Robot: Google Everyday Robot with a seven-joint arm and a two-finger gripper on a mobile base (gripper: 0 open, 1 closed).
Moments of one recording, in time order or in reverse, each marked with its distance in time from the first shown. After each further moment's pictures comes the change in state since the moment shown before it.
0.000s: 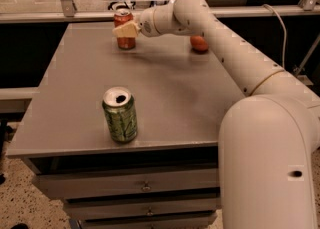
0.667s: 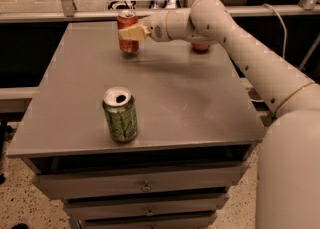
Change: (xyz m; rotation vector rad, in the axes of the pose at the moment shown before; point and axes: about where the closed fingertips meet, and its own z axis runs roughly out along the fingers) arm 0.001 0.029 -0.048 -0.066 -0.073 0.016
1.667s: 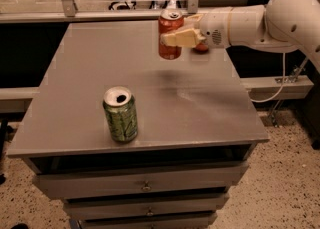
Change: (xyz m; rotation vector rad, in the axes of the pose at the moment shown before) arm -0.002 0.047 -0.174 0.005 0.011 -0.104
